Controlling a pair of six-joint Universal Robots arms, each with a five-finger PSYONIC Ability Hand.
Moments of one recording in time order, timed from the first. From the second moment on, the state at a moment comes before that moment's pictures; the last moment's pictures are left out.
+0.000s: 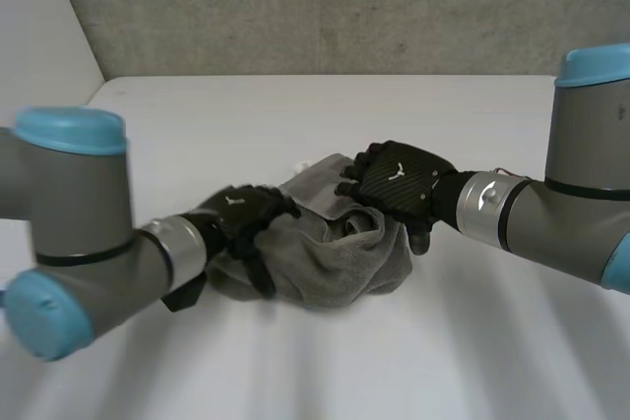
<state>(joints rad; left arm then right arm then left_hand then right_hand) 4.23 -2.04 -1.46 2.95 -1.31 3.23 1.98 -1.06 1.23 0.36 1.02 2.25 0.26 0.23 0.22 0.23 0.05 0.23 0.25 0.18 0.18 0.06</state>
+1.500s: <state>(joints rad) 4.28 -1.92 -1.74 3.47 -1.50 3.34 1.98 -1.41 1.69 0.08 1.09 2.46 0.25 0.23 0.22 0.23 0.05 1.27 1.29 0.18 0.18 1.12</state>
